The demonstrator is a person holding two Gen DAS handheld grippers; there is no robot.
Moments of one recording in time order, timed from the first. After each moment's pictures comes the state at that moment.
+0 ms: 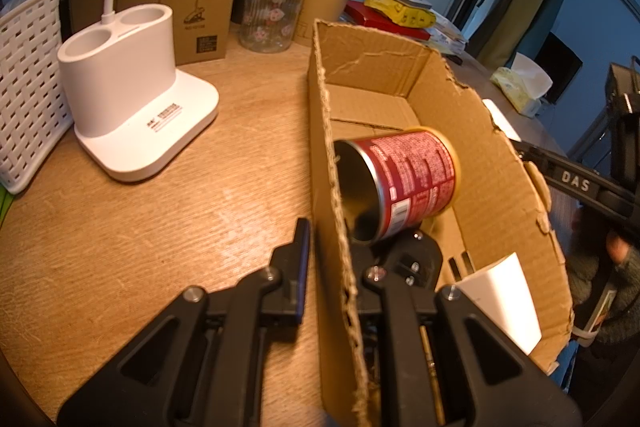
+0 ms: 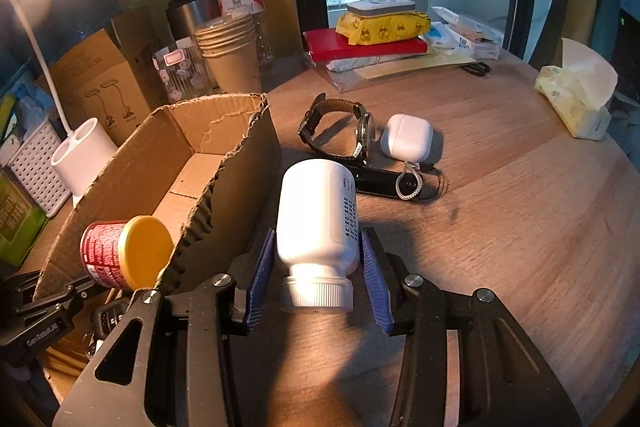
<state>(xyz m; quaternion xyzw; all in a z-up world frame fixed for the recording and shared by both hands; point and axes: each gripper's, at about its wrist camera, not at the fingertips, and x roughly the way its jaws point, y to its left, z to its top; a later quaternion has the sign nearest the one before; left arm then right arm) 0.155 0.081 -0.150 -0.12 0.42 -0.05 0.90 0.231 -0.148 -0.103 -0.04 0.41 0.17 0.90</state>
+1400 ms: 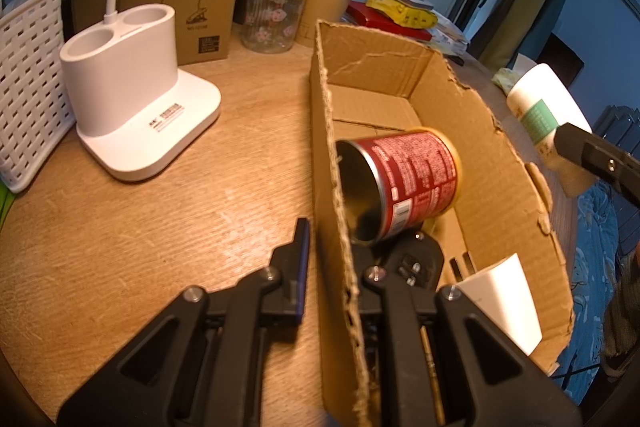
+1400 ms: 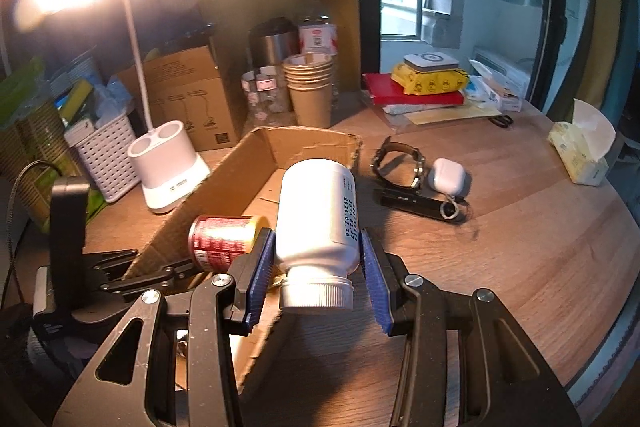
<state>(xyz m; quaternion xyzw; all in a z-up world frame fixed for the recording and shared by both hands) 0.155 0.082 -0.150 -0.13 0.42 -0.05 0.90 0.166 -0.112 -0.046 -0.07 0.36 0.23 0.90</state>
